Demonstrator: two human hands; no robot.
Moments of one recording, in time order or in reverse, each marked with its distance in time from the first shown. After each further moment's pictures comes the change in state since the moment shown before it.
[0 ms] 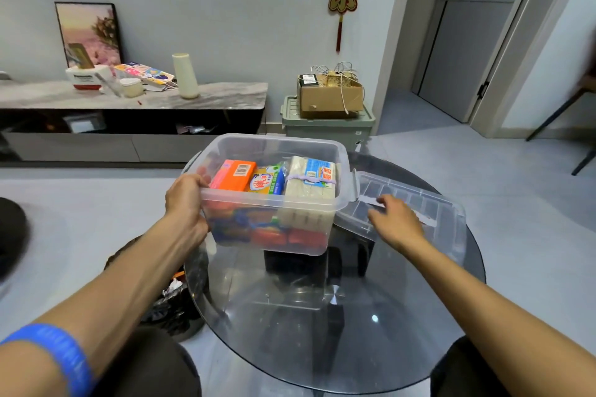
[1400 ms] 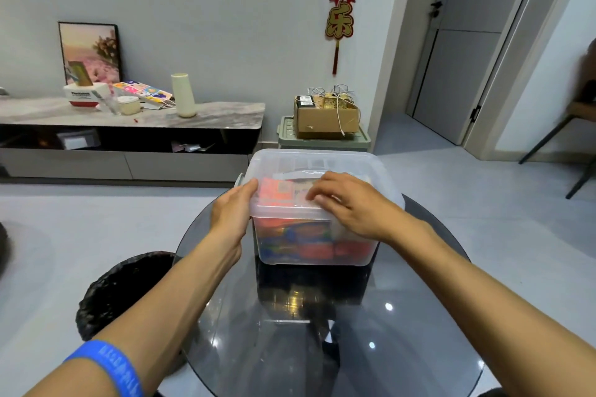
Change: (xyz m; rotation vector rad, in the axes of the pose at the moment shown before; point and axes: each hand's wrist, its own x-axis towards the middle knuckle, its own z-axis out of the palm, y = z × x) left_hand -0.005 -0.023 0.060 0.282 -0.151 0.152; right_hand -0.002 -0.099 -0.061 -0.115 -0.182 -0.851
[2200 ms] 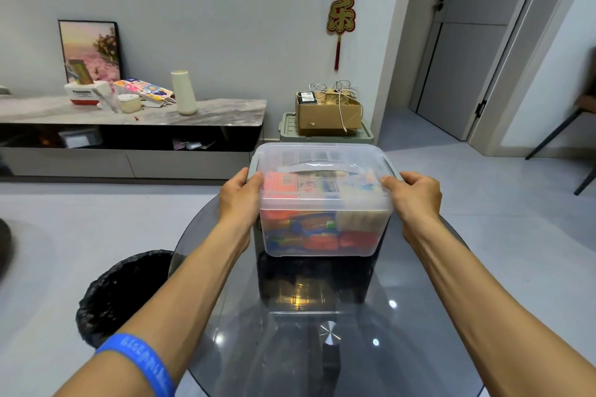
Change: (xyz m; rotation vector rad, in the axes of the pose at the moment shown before) left_hand 0.009 0.004 0.023 0.090 -0.065 0.226; right_hand -0.016 0.063 0.017 0.695 0.753 0.939
